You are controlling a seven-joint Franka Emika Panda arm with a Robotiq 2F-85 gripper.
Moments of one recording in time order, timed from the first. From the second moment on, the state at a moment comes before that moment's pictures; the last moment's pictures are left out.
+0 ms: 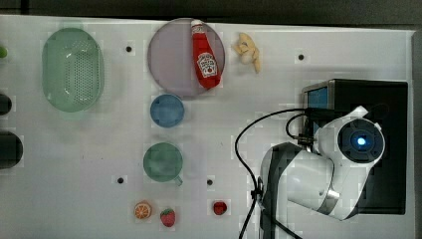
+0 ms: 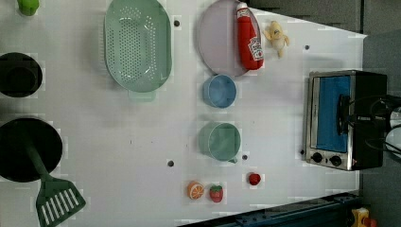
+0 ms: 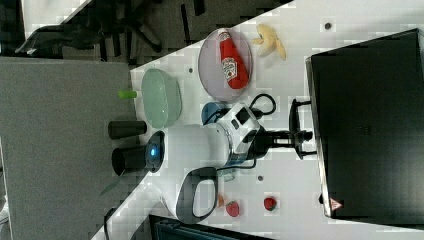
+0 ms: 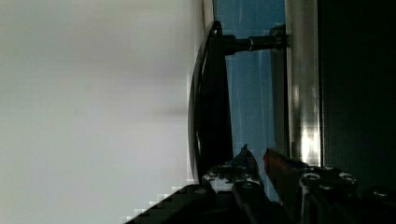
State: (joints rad) arm -0.02 0.14 -0.46 -2.25 -0.20 0.86 -1.00
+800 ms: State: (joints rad) arm -0.02 0.15 -0.39 -2.27 -0.39 0.87 -0.83
